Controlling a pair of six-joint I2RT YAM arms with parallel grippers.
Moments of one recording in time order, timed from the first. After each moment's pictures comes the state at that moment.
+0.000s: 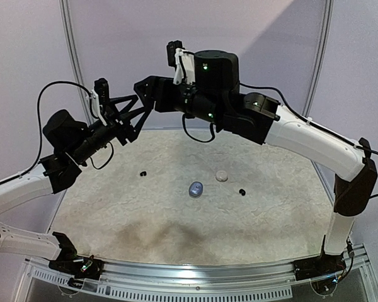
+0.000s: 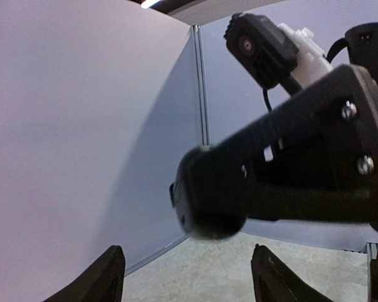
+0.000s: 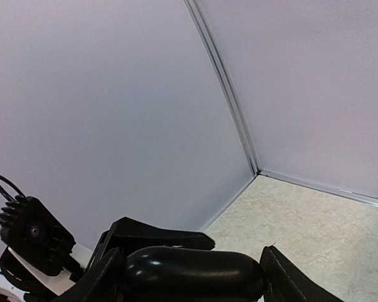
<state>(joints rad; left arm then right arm) -0.69 1.06 0.82 0.55 0.18 -0.02 1.14 1.90 2.08 -0.20 0.25 0.44</state>
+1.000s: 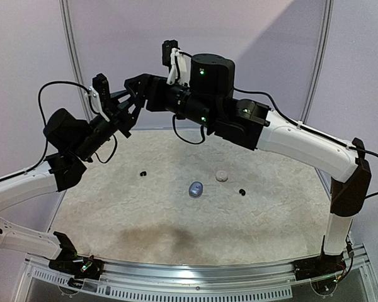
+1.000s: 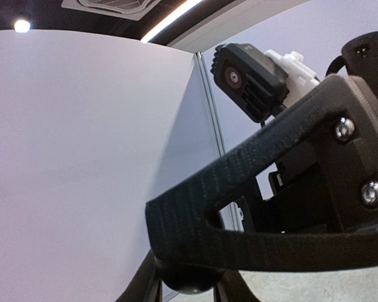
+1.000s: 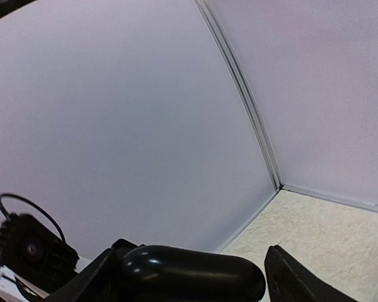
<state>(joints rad) -0.72 1.12 0.84 0.72 0.13 0.14 1.16 1.94 2.07 -0.04 0.19 0.48</state>
